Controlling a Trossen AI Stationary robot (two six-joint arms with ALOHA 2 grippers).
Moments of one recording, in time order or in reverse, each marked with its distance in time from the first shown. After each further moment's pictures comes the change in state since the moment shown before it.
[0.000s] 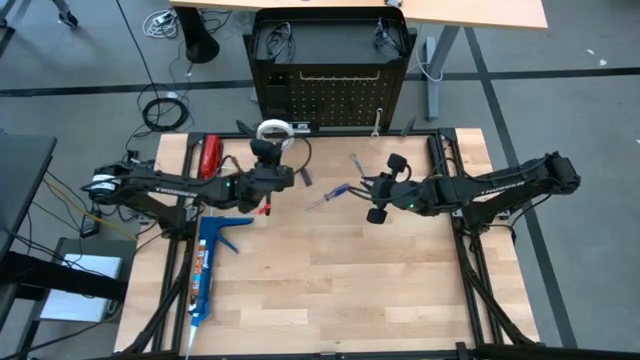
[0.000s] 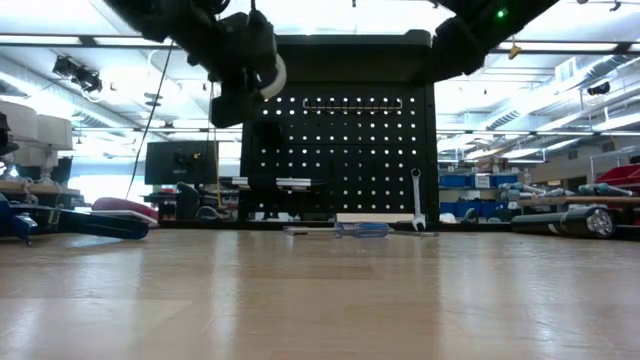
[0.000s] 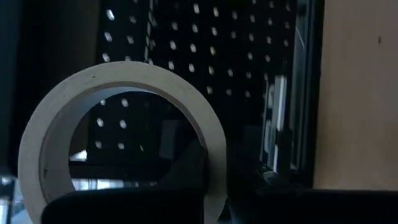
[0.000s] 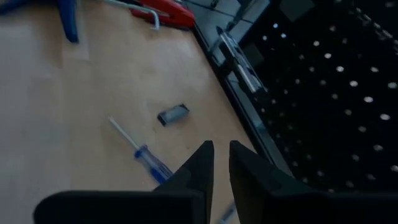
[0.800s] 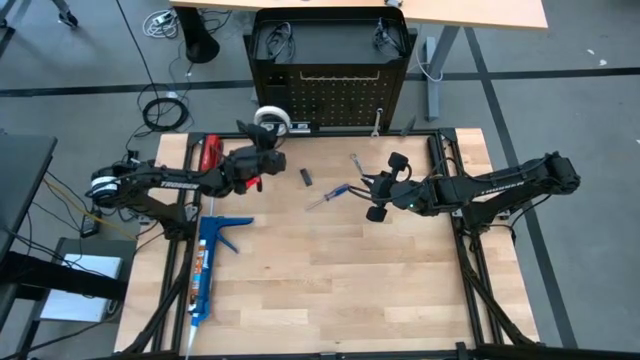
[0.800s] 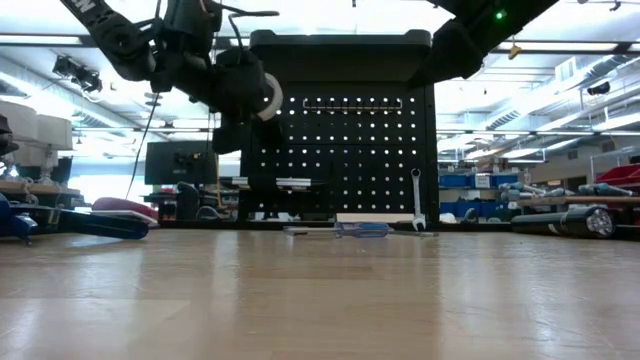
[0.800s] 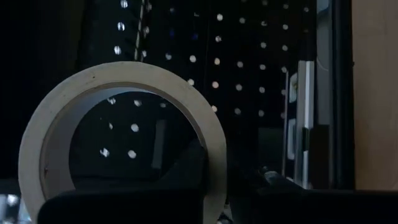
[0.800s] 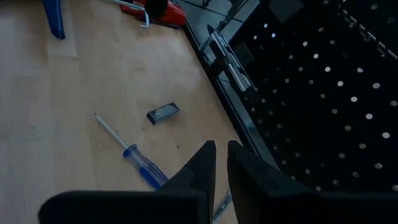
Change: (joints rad) left arm 0.282 0.006 -0.182 0.397 0.340 0.228; right arm -0.002 0.000 0.000 0.005 0.031 -0.018
